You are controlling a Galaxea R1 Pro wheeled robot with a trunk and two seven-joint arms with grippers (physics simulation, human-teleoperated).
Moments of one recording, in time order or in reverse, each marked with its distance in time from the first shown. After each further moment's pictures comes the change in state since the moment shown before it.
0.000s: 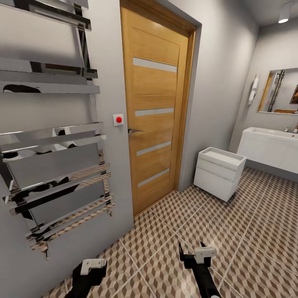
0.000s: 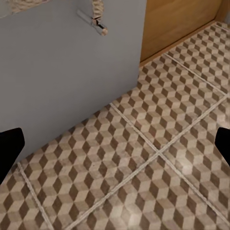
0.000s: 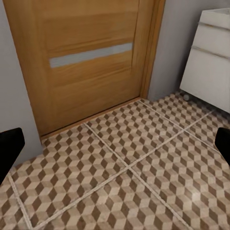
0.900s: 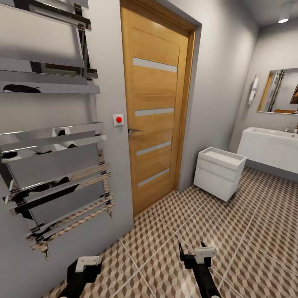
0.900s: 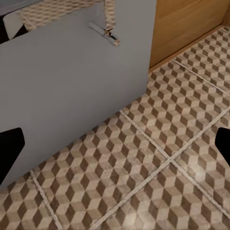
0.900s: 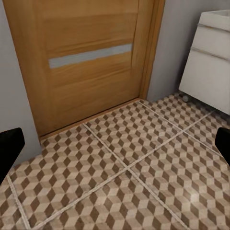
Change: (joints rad) left arm 0.000 0.041 0.004 -0.027 0.003 0.000 -0.002; right arm 0.000 -0.004 0.004 0.001 0.002 -0.004 -0.005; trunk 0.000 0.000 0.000
